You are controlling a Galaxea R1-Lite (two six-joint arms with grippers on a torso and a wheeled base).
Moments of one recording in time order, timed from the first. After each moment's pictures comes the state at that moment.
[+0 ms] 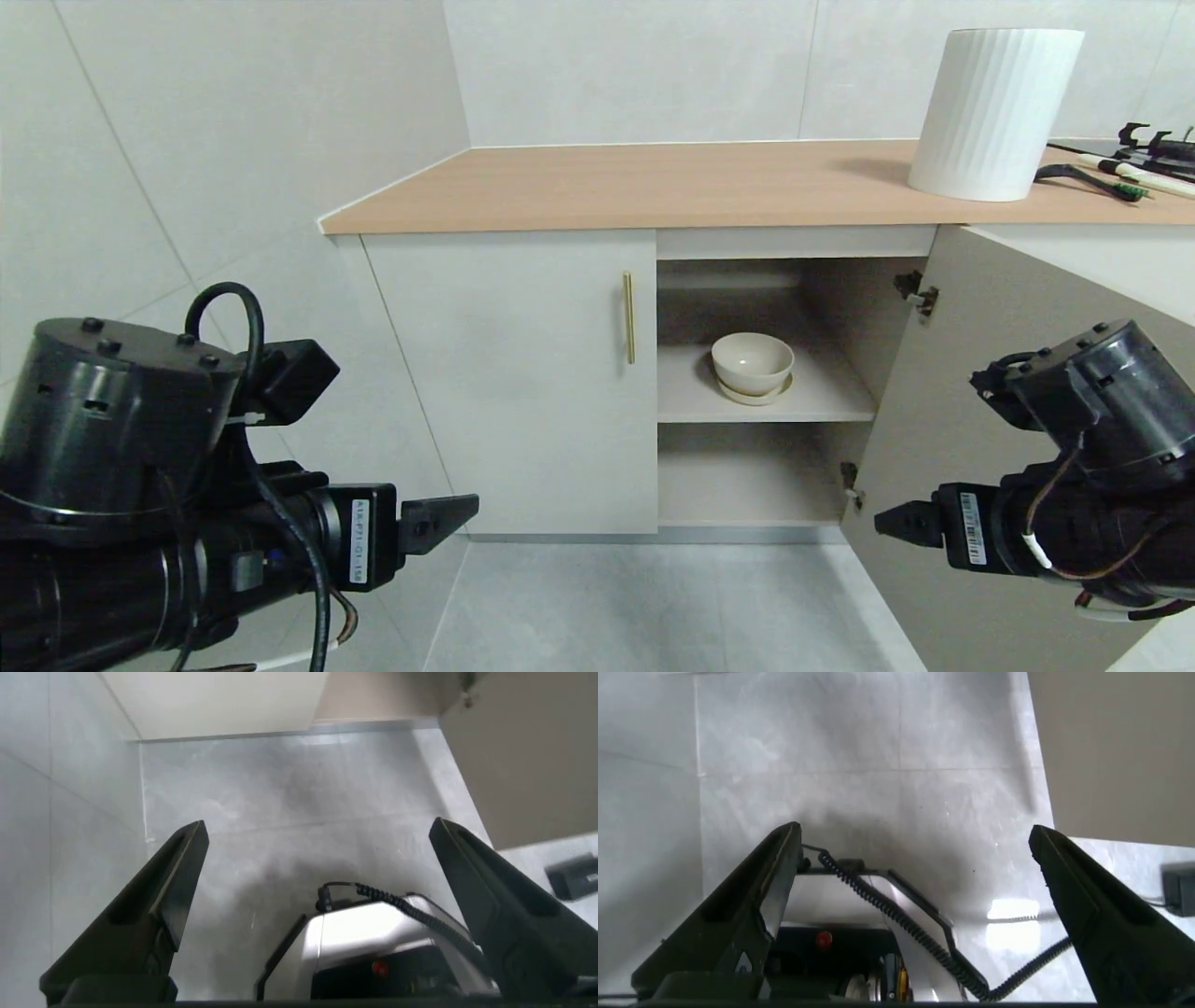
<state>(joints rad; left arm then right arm) -0.61 1.32 -0.78 0.12 0.24 -0.43 0.61 1.46 -0.88 0.32 -0.31 0.58</state>
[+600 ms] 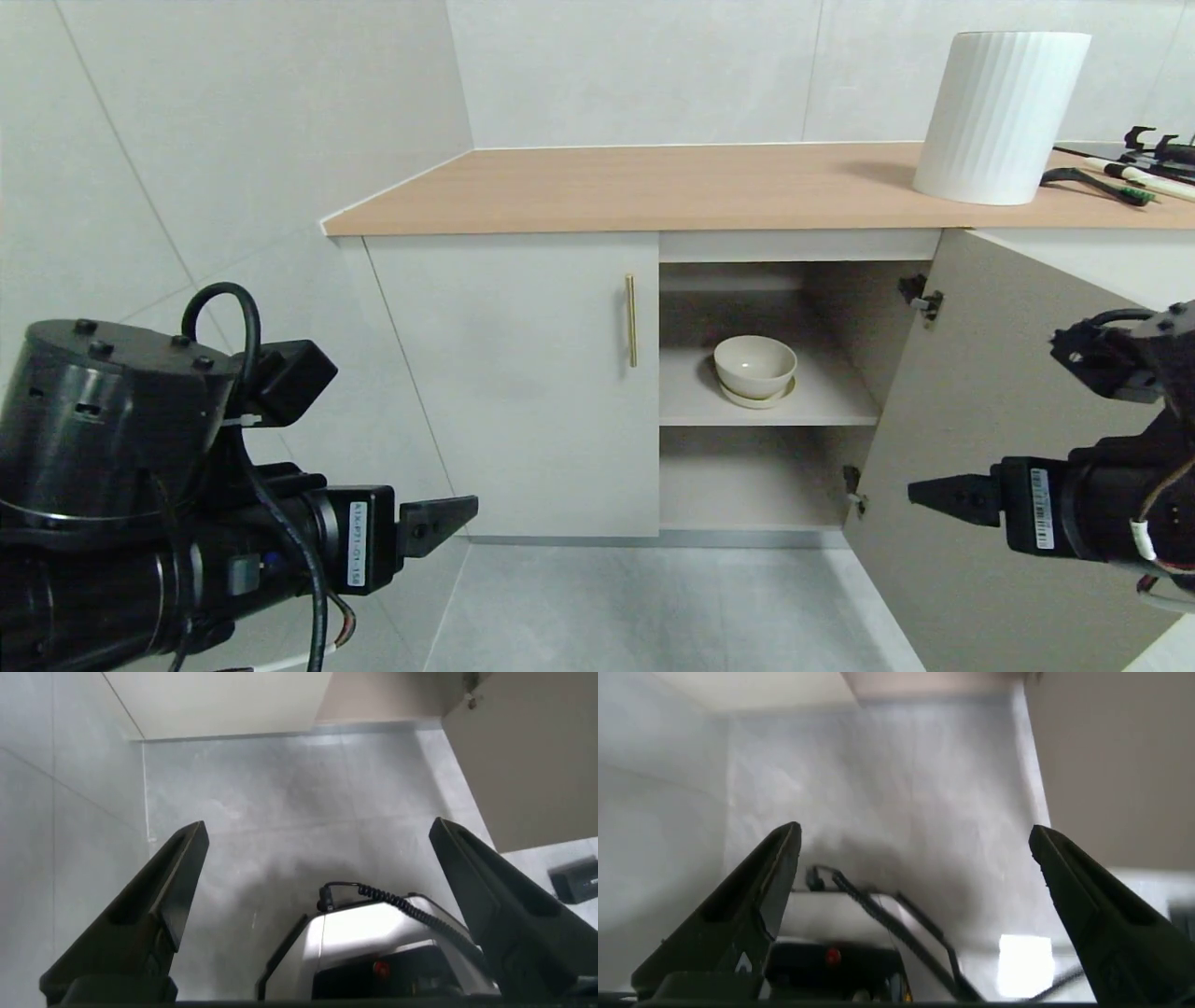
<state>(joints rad) -0.61 1.32 -0.78 0.12 0.24 -0.43 0.61 1.32 -0.90 0.32 -0.33 0.54</state>
